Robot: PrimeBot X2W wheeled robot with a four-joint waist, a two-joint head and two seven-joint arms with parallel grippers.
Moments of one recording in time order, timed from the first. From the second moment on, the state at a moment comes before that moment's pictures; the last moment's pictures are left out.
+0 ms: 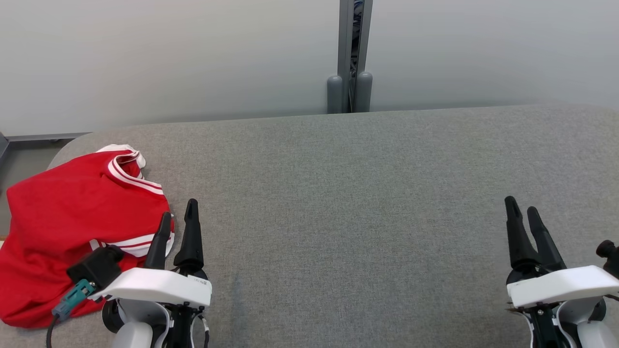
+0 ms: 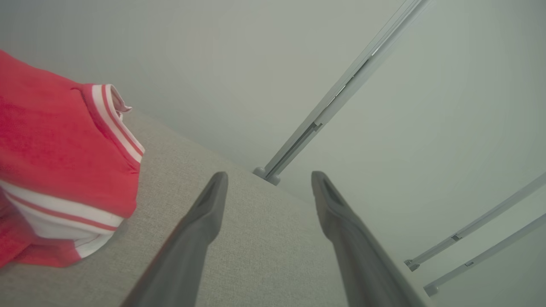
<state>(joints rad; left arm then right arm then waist) -0.12 0.04 -0.12 0.19 -0.78 0.03 -0.12 -0.11 -0.04 -0.04 0.17 0.75 0.13 -0.06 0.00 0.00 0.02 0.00</state>
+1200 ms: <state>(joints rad) -0.05 0.04 -0.17 0.09 -0.38 0.11 -0.19 -0.07 -0.04 0.07 0.06 0.37 0.13 -0.17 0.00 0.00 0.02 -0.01</state>
